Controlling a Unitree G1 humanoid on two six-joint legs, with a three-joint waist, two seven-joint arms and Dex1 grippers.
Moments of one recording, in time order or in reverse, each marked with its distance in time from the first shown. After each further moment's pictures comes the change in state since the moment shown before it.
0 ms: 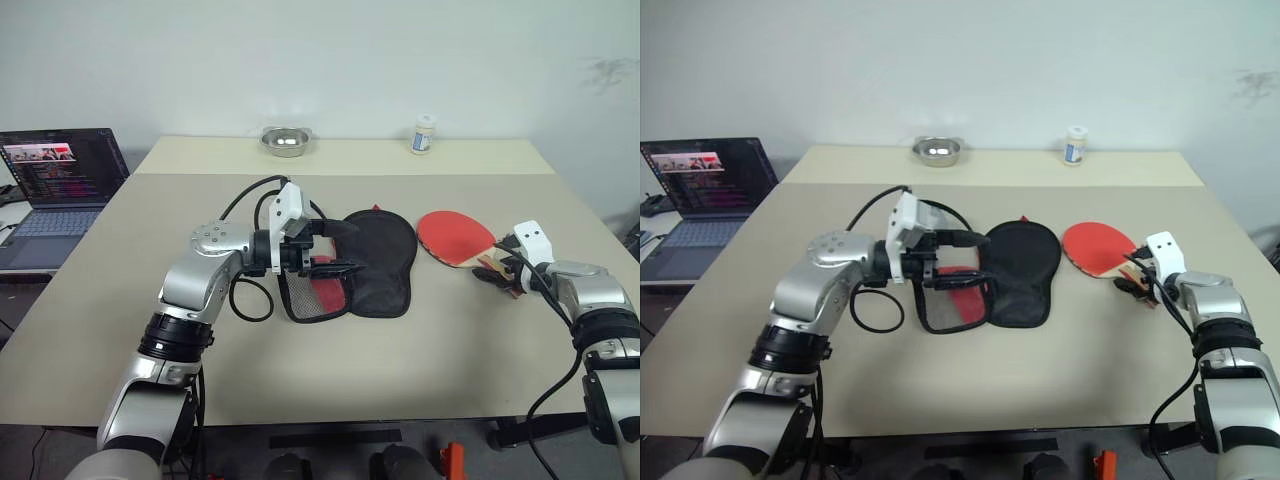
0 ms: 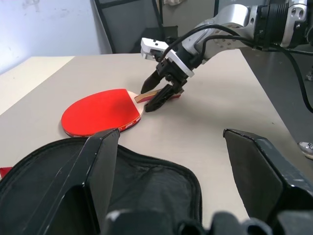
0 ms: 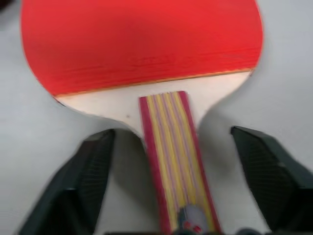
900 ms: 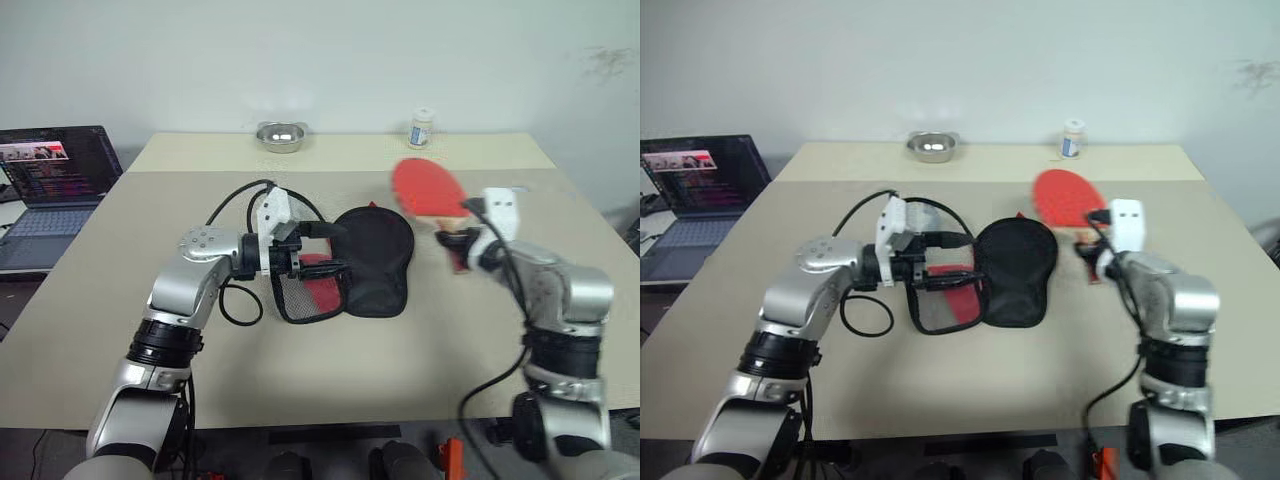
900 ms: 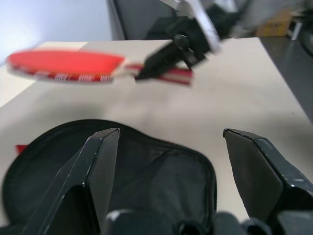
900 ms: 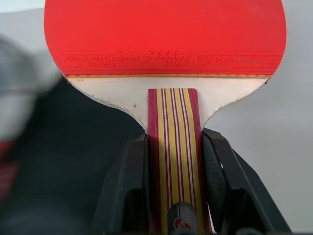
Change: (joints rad) left arm 0.032 0.070 0.046 0.046 0.014 -0.048 0.011; right arm 0.125 0.556 -0.273 -1.134 0.177 0.877 -0.564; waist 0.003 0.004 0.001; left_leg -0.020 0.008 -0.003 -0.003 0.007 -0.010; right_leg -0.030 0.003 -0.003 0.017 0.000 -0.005
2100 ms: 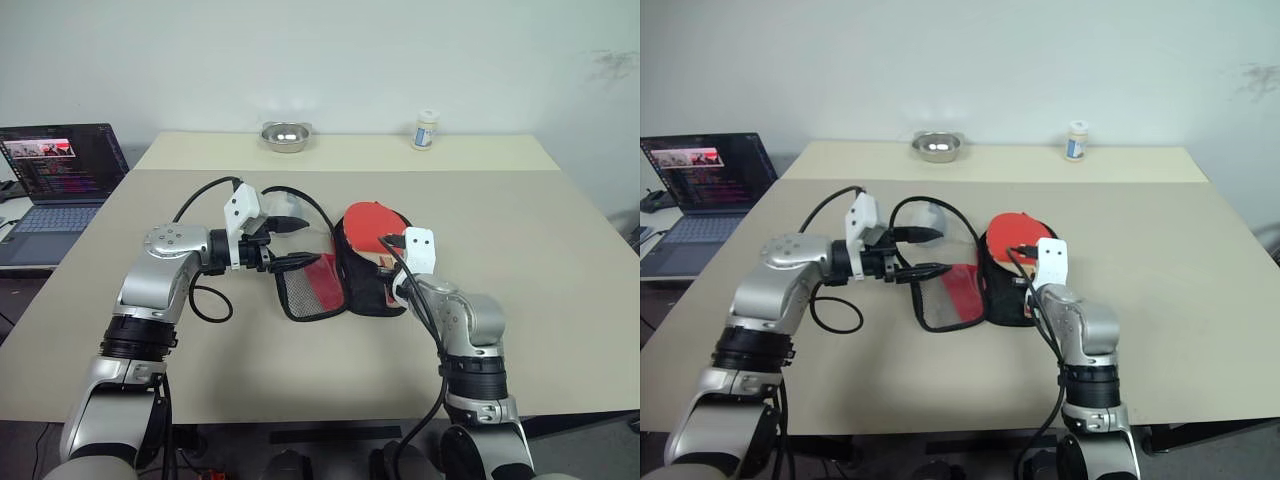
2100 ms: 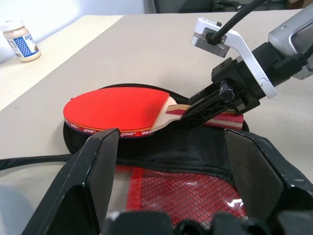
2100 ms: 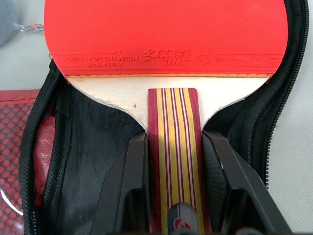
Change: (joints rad) left arm -0.007 0.062 0.025 0.100 0.041 -0.073 -0.015; right arm 0.078 0.225 0.151 0.167 -0.047 -0.196 -0.284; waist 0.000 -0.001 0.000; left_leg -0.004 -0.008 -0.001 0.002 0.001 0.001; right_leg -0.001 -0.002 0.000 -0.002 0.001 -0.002
